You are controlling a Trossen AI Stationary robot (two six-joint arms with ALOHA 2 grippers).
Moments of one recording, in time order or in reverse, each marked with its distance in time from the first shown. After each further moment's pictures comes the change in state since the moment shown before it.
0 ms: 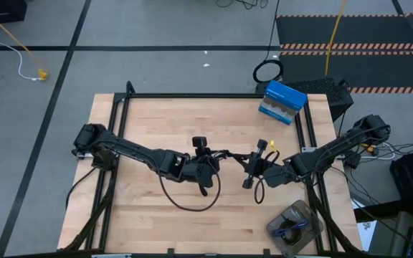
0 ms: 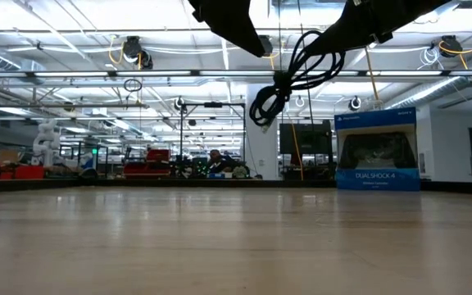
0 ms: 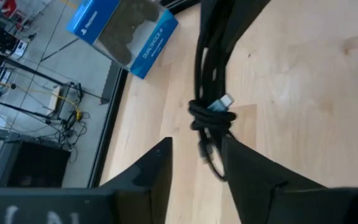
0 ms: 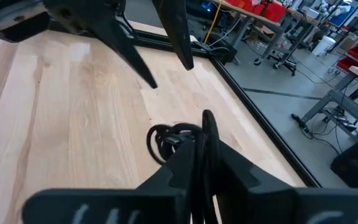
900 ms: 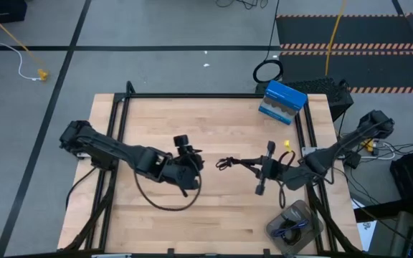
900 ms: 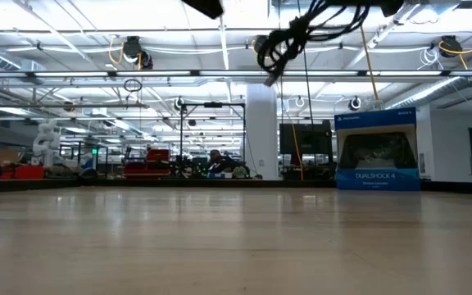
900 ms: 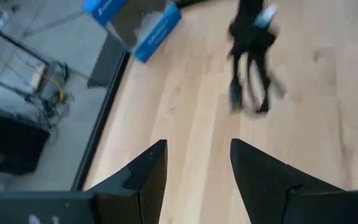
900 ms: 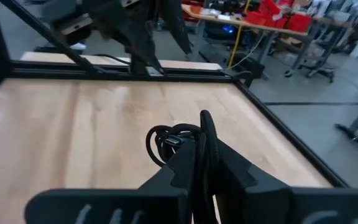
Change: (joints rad) left arm -0.077 -0.150 0.037 -0.280 -0.001 -0.248; right arm 0.123 -0.145 0.035 -0.066 -0.002 0.100
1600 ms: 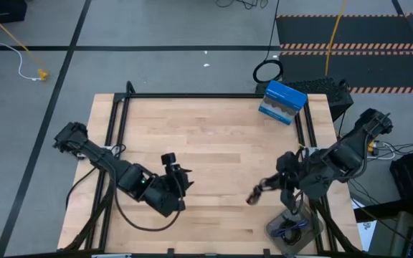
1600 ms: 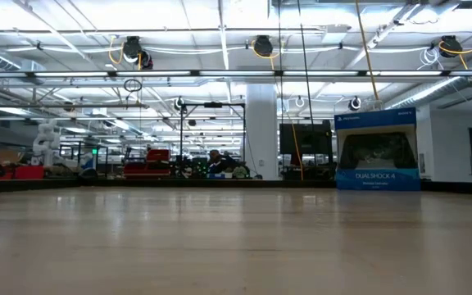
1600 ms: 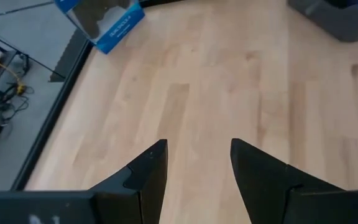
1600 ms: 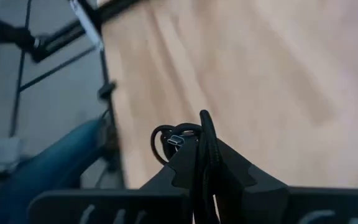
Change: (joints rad) left arm -0.197 -0.033 0.000 -0.120 0.000 -0.286; right arm 0.137 0.053 0.598 -0.997 -0.430 0.831
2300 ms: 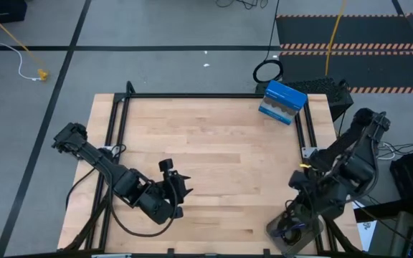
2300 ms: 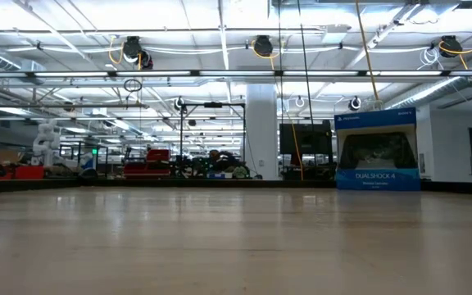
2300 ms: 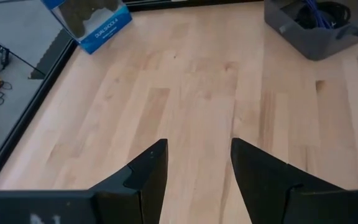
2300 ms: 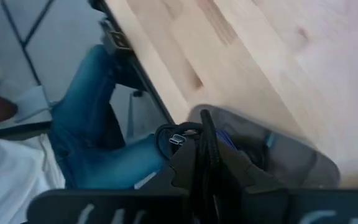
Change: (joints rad) left arm -0.056 0.000 0.000 0.032 0.000 -0.095; right arm 0.202 0.049 0.062 -0.194 -0.275 0.517
